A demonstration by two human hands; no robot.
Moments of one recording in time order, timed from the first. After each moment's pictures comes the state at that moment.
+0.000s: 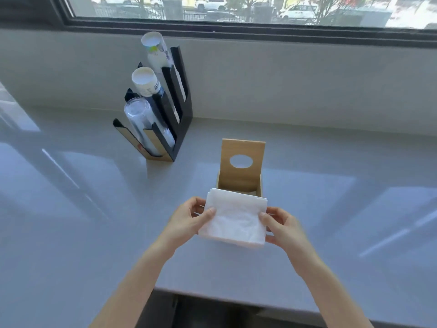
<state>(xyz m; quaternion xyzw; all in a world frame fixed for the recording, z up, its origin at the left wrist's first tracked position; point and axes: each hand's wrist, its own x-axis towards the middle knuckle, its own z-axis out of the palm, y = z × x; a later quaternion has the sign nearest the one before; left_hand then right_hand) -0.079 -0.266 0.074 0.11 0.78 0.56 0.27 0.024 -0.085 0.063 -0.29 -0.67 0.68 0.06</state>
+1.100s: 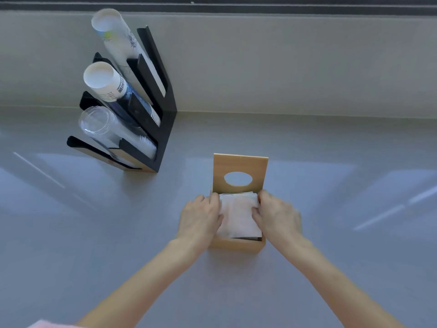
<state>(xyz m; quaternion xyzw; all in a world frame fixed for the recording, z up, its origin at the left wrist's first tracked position) -0.158 -0.181 0.050 0.36 0.93 0.04 0.05 -0.081 -0.048 0.061 -0.28 -0.95 0.13 -0.03</state>
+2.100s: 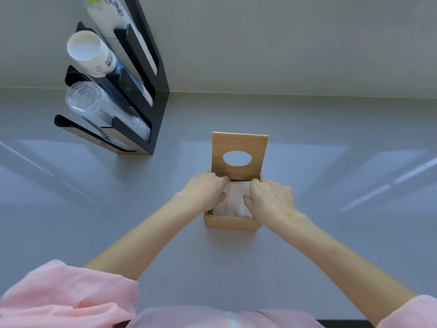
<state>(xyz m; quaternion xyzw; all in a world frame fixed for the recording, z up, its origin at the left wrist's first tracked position) -0.186 -0.168 0.052 0.49 0.86 -0.06 0.12 -0.083 -0.065 0.069 -0.21 -0.97 0.04 -0.10</state>
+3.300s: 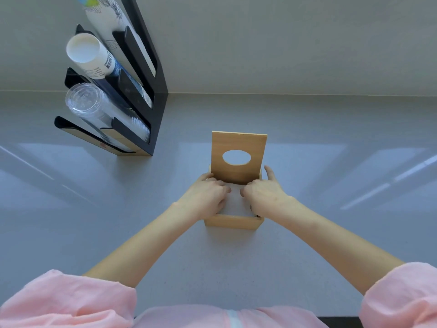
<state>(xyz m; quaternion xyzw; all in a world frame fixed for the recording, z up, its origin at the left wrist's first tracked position) -0.178 -0.175 0.040 0.55 0.83 -0.06 0.12 -0.100 -0.053 0.063 -0.05 -0.96 -0.08 -0.26</state>
